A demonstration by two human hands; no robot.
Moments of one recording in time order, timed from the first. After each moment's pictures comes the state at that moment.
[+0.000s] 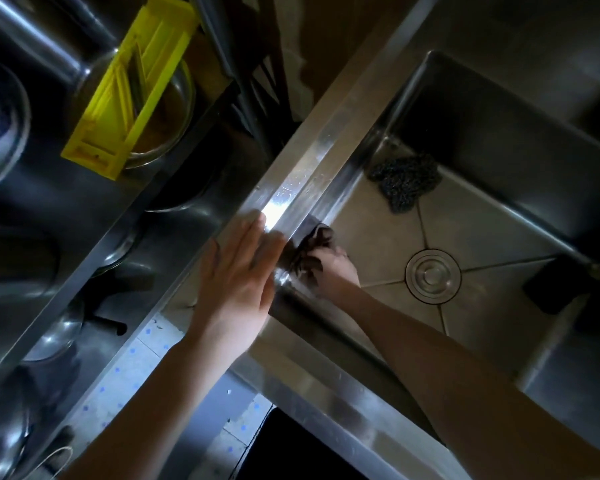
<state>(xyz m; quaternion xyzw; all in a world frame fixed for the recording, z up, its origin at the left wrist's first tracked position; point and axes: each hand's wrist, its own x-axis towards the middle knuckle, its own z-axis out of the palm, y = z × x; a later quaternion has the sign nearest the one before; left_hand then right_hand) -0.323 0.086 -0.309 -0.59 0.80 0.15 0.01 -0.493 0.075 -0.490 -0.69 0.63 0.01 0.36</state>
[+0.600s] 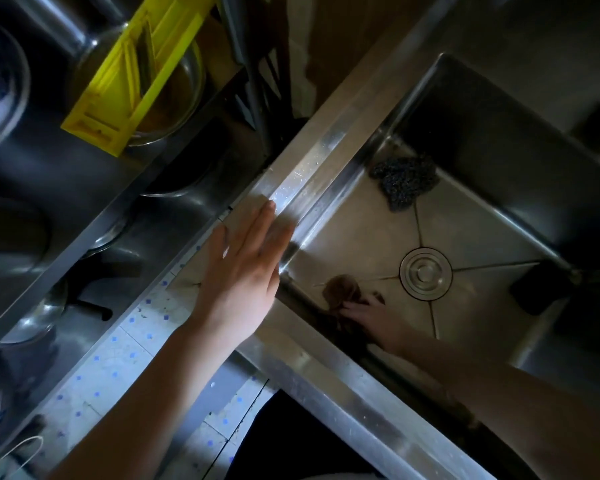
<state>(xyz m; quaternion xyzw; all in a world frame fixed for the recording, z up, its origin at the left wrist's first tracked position) -0.321 0.096 -0.307 -0.58 0.80 0.11 0.02 -0.584 0.163 -0.492 -0.80 0.44 0.11 0.39</state>
